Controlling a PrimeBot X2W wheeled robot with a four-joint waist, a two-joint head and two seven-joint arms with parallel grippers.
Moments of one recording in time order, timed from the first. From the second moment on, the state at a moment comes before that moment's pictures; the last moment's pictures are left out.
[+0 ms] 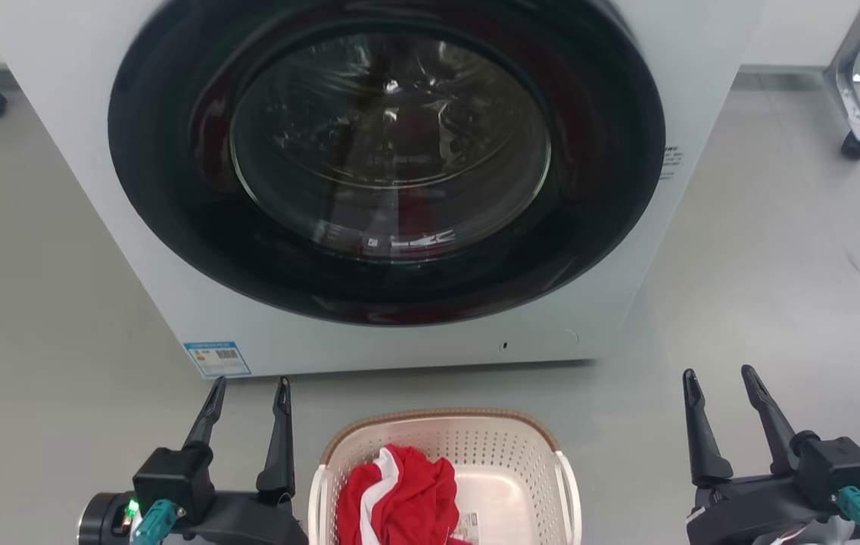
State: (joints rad) left arm -0.03 0.11 -0.23 0.04 -0.29 0.12 -0.09; right arm -0.08 -0.20 0.25 0.17 0.32 -0.08 -0.25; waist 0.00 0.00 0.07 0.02
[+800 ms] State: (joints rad) left arm -0.22 0.10 -0.24 0.09 -0.30 0.09 -0.05; right arm -0.24 -0.19 0.28 0.18 0.30 -0.07 -0.21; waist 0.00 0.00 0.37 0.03
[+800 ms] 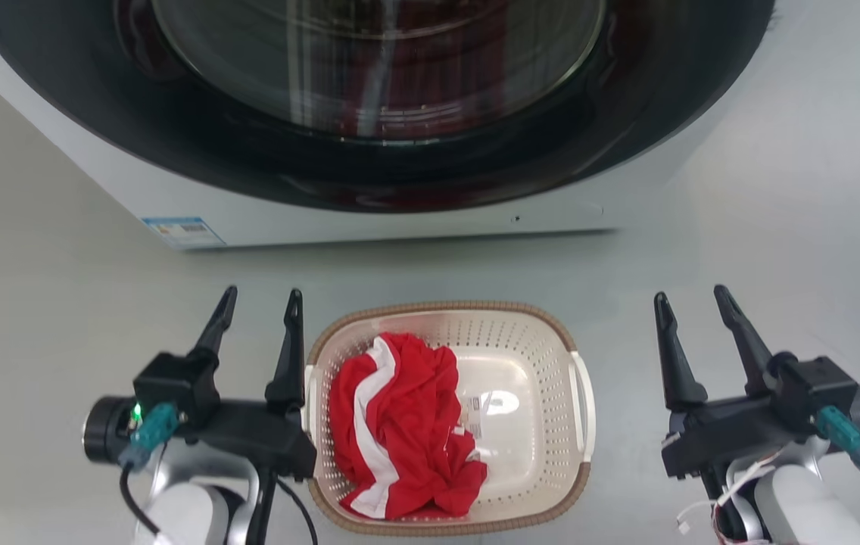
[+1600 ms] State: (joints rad) left arm -0.53 0.12 -0.25 0.52 -0.32 -0.03 0.03; right arm -0.53 -0.13 0.34 0.44 0.29 -0.02 -0.14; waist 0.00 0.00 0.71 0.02
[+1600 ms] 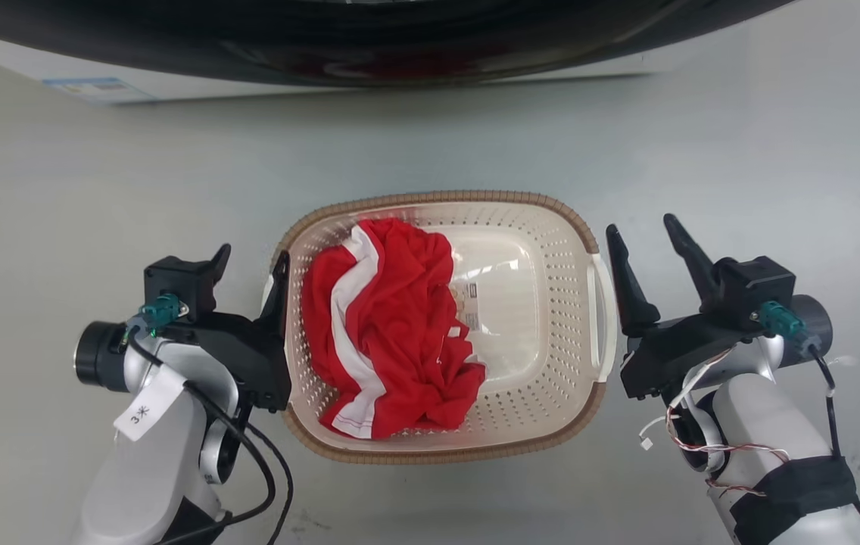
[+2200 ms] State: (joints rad) left arm -0.61 0.11 -0.26 0.77 -0.35 -0.07 0.00; right arm -0.58 -0.10 0.39 0.63 0.29 0.00 -0.15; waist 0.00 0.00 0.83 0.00
